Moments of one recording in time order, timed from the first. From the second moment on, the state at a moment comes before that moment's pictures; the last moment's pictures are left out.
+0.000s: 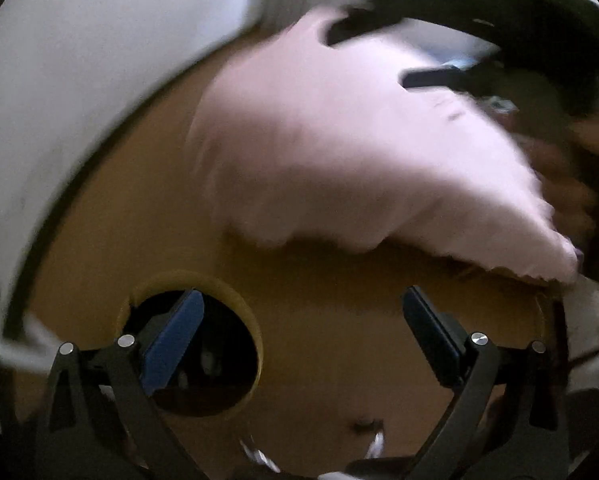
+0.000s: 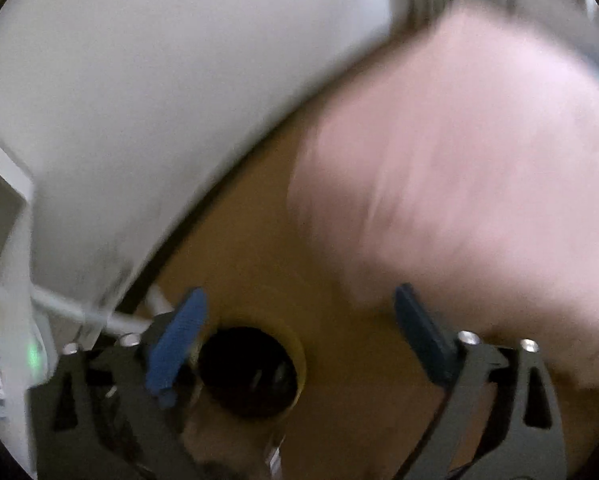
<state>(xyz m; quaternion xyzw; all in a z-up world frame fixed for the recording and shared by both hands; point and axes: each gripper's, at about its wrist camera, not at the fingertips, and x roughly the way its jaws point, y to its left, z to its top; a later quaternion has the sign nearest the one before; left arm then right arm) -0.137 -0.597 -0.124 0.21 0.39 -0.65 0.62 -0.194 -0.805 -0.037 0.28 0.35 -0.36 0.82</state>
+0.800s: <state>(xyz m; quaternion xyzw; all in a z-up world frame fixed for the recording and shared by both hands) 0.069 -0.126 0.043 0.08 0.37 -0.13 0.92 0.070 -0.361 0.016 0.00 0.36 0.11 0.92</state>
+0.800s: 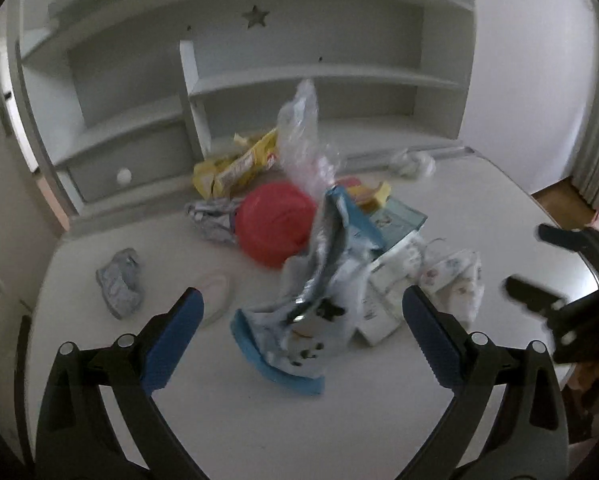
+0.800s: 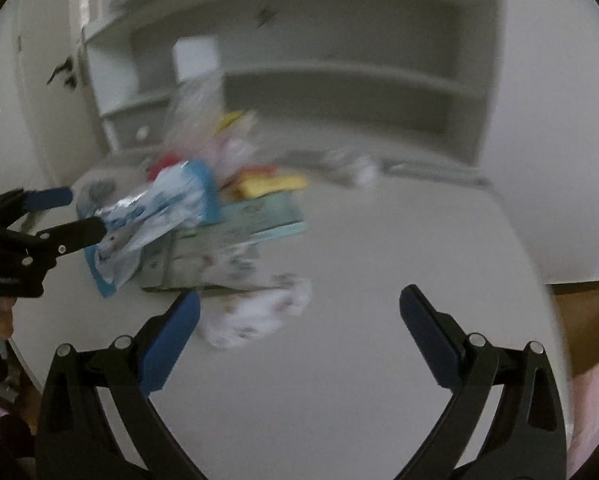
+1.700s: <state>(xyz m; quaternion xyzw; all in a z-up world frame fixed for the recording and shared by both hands) 0.103 -0.072 0.037 -0.04 0.34 -0.19 0.92 0.093 -0.367 -0.018 0.05 0.39 0.07 0.92</state>
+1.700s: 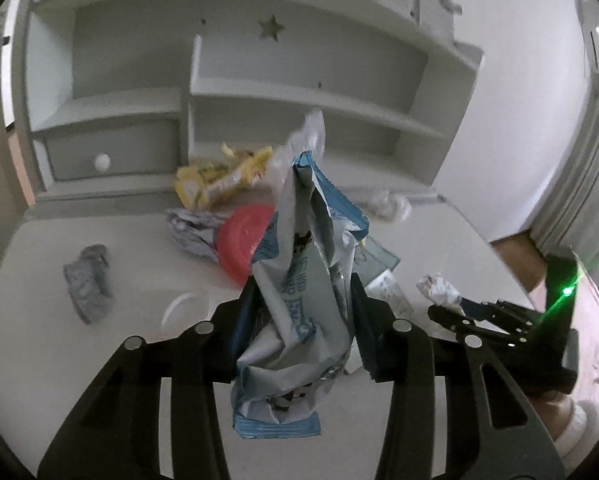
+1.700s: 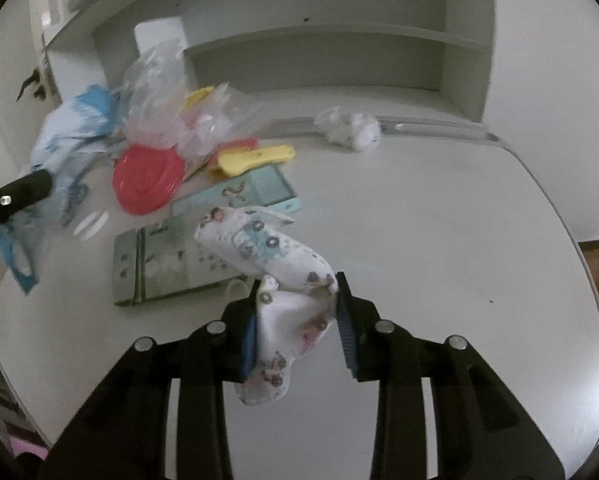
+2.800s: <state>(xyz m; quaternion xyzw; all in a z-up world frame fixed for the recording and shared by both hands) 0.072 -0.026 0.062 -0.11 0.32 -0.18 0.92 0.080 -0.372 -0.008 0.05 0.35 0.03 0.93</state>
